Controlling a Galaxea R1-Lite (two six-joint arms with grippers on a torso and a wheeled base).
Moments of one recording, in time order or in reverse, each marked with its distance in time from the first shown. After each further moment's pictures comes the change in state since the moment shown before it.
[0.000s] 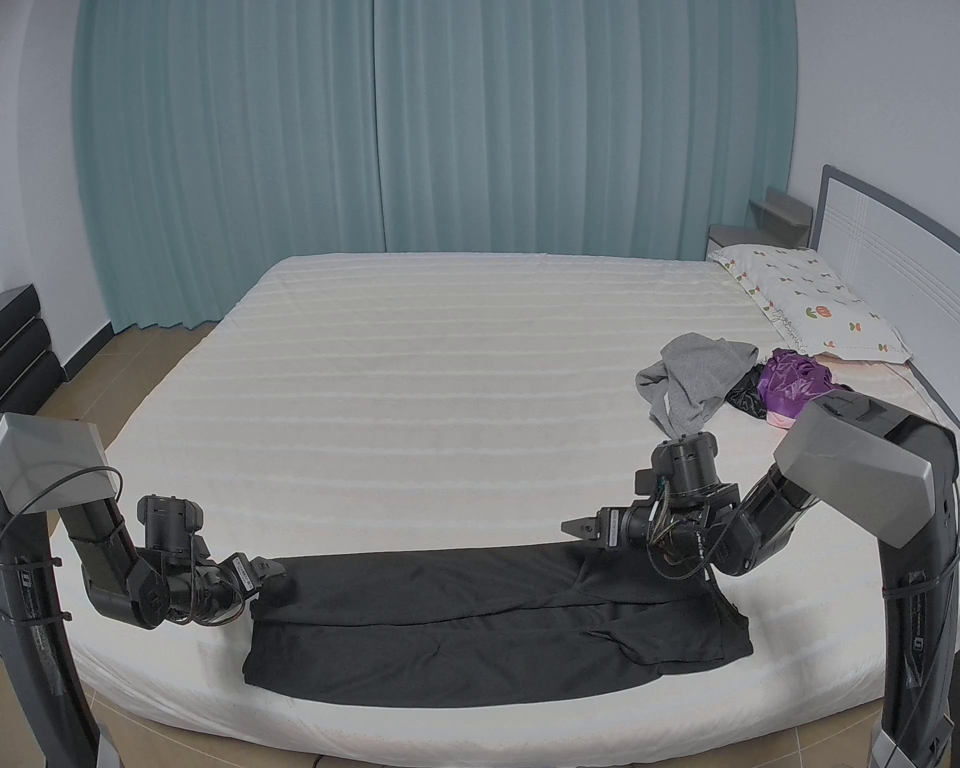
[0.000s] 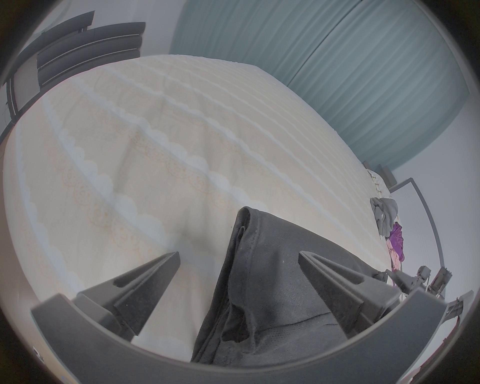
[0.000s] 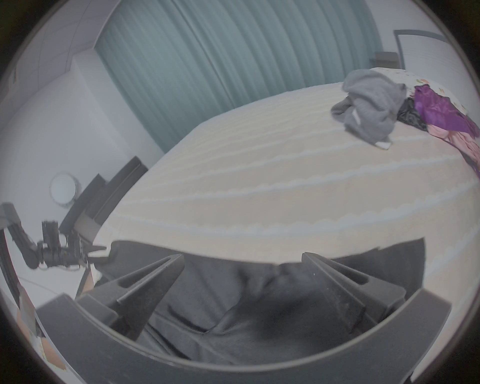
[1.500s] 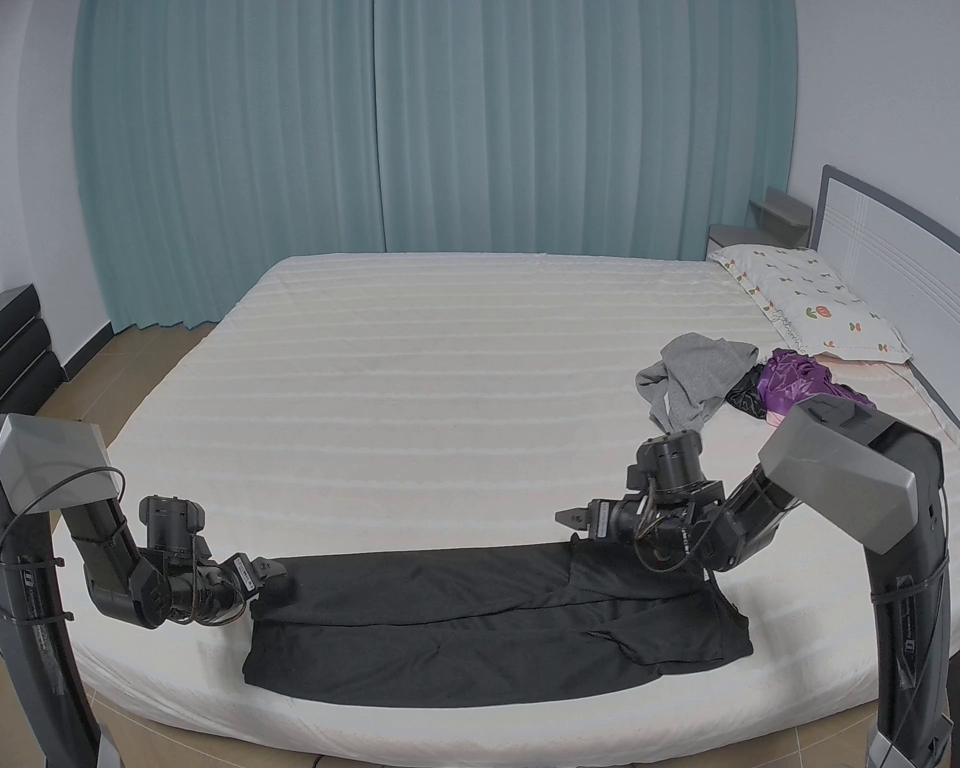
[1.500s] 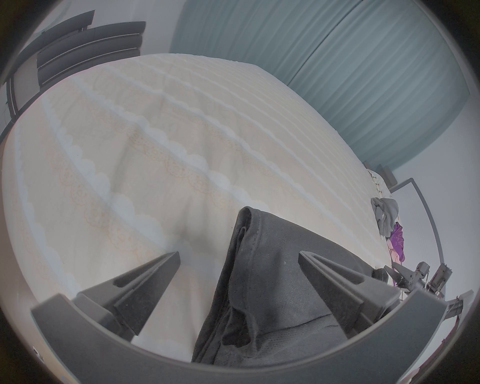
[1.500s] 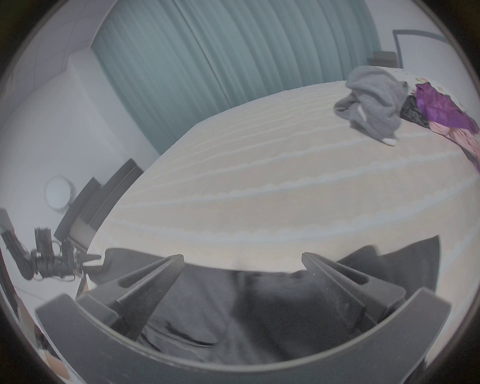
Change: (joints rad) left arm 0.000 0.013 -0.010 0.000 0.000 -0.001; right arm 0.020 0.047 -0.086 0.026 -0.059 0.060
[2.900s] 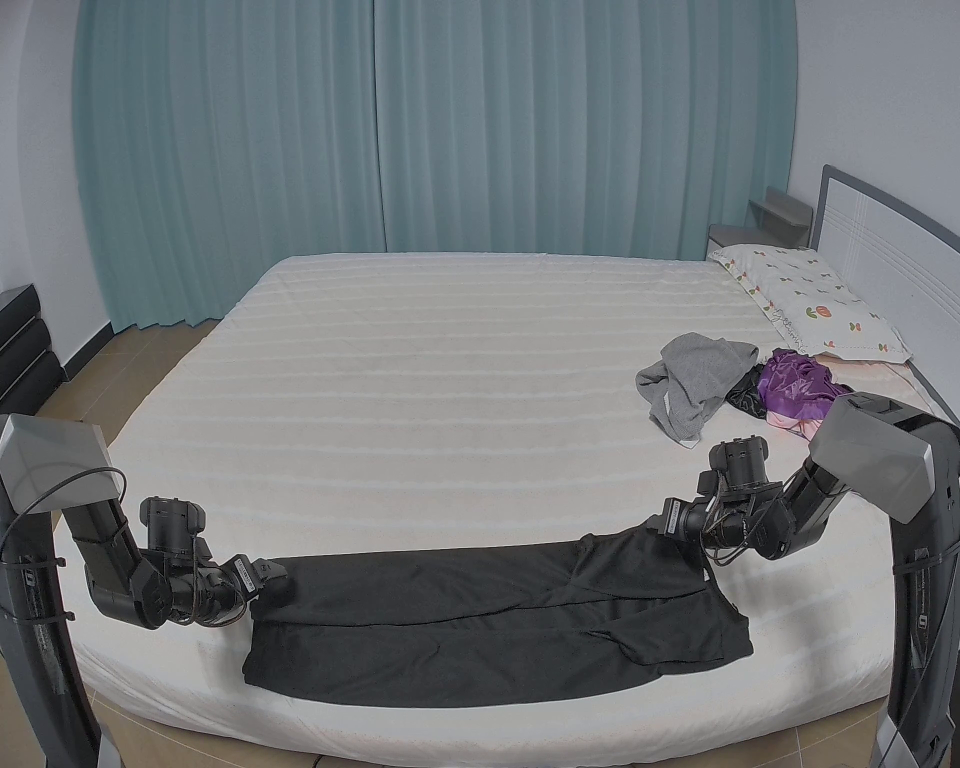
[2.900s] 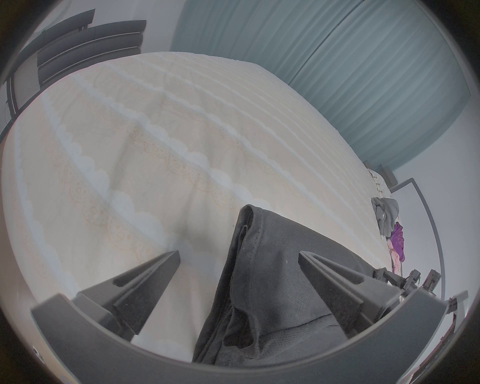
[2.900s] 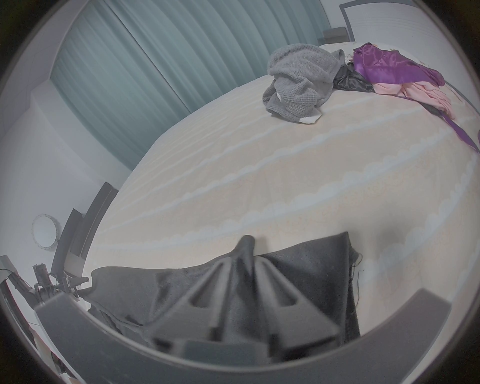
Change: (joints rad) left arm 0.001 0.007 -0.001 0.000 -0.003 -0.002; right arm -0.208 -0.001 0.094 -0.004 0.076 0.036
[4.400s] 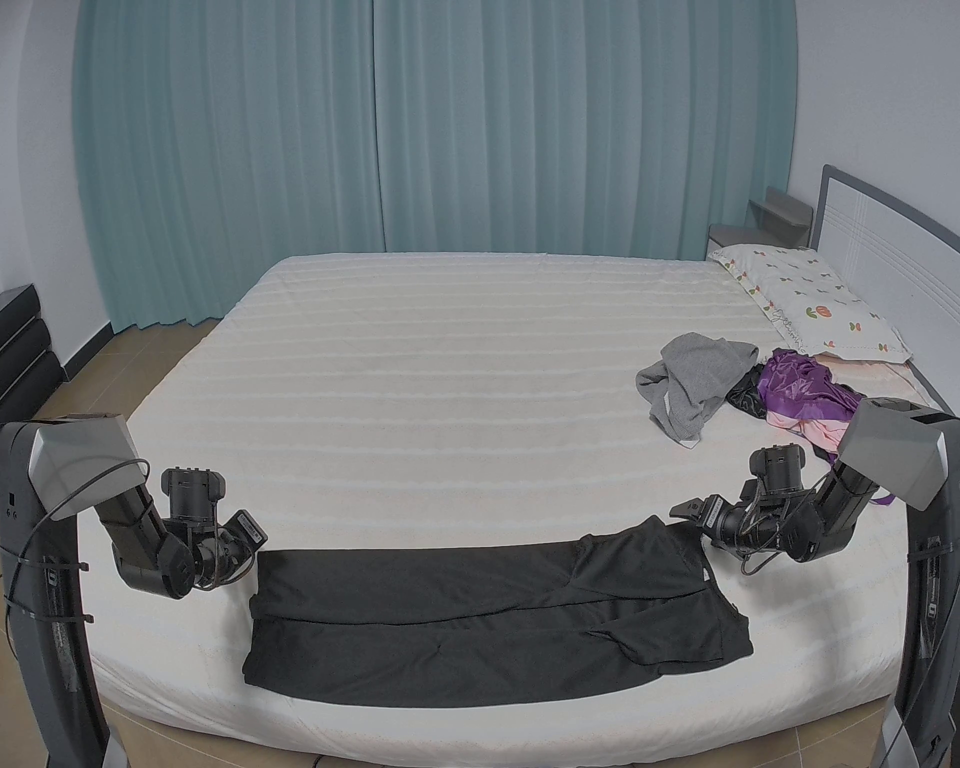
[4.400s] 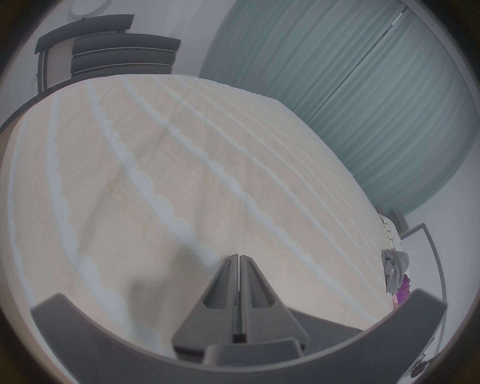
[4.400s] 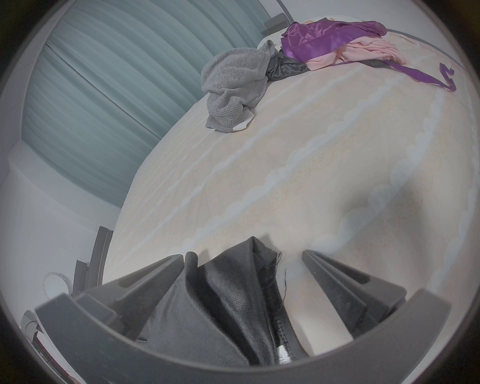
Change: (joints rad) left arm -0.024 0.101 -0.248 0.012 0.201 -0.186; right arm -0.122 -0.008 0.089 -0.068 0.028 0.205
